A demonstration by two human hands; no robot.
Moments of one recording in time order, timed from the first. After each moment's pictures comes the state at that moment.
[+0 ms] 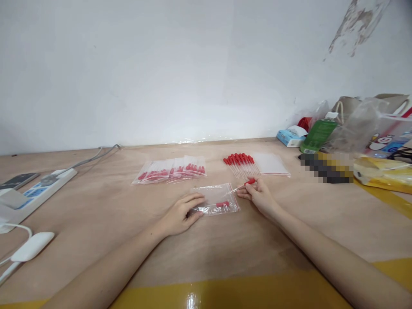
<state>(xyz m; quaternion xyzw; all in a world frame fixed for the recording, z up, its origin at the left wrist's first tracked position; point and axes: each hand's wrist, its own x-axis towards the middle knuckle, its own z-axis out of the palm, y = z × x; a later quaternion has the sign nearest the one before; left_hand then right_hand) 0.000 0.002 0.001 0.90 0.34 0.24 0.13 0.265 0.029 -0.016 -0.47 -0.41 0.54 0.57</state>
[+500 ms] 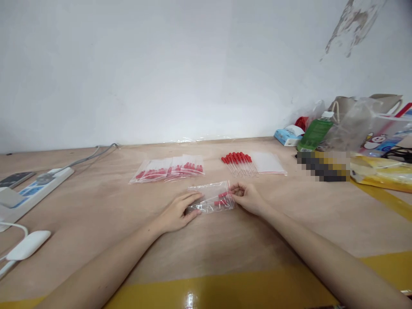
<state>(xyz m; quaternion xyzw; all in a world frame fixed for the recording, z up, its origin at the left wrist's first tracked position) -0.002 0.004 0.001 0.90 0.36 0.21 0.13 0.256 0.023 -0.013 -0.48 -0.63 0.46 0.41</state>
